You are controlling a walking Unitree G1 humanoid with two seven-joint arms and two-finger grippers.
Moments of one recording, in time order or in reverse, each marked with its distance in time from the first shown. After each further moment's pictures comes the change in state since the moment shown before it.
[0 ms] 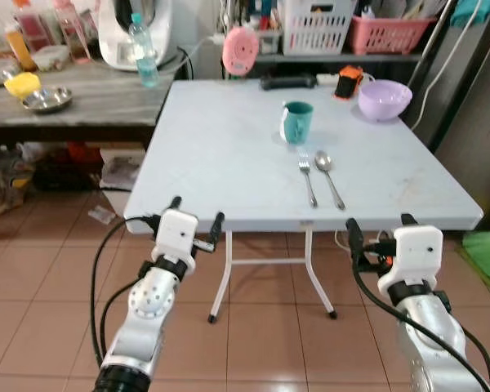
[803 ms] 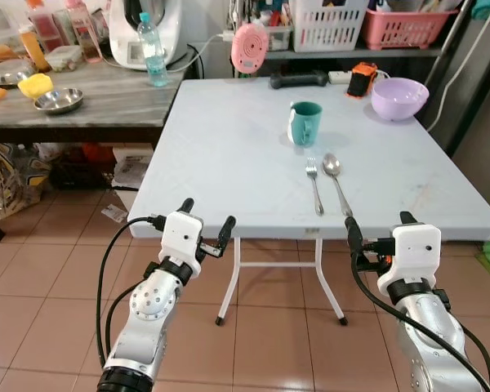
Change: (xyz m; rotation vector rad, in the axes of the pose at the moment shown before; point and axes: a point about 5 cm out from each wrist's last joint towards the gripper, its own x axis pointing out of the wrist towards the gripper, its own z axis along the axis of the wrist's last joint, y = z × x) left arm -0.002 -0.011 0.001 -0.062 -0.017 -0.114; right arm 0.000 0.001 0.000 -0.009 -0.001 0.001
